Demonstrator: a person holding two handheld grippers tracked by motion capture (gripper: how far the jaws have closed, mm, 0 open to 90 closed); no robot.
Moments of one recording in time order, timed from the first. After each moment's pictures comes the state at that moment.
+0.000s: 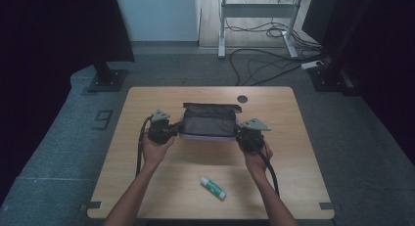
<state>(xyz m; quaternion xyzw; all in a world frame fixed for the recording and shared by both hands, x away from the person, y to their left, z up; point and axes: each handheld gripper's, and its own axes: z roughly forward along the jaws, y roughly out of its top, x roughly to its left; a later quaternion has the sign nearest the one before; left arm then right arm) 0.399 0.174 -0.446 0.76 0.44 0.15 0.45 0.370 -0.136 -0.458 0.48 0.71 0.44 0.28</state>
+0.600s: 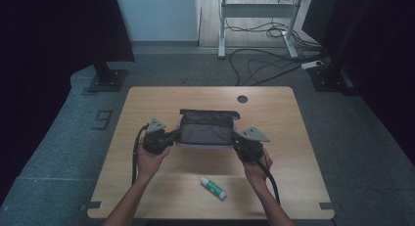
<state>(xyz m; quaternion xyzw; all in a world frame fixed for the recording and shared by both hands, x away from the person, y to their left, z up) 0.361 0.182 -0.448 0.77 0.42 0.17 0.46 0.338 -0.129 -0.457 0.45 0.72 0.45 0.28</state>
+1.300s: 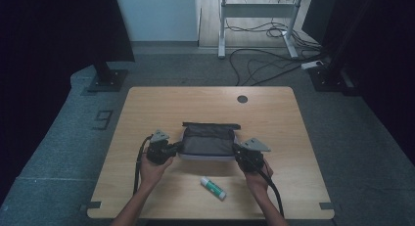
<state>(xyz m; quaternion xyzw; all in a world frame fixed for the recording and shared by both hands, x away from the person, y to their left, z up) 0.354 0.180 -0.488 0.78 0.43 0.12 0.44 0.325 -0.137 -0.494 0.46 0.73 0.44 0.25</state>
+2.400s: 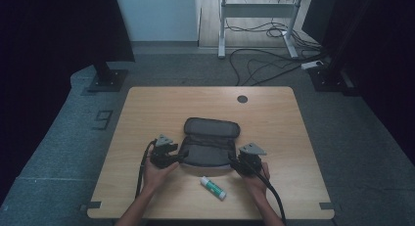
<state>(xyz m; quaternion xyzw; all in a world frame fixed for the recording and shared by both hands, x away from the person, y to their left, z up) 0.357 0.176 -0.514 0.78 0.45 0.12 0.42 0.332 -0.137 -0.533 0.48 0.73 0.41 0.24</state>
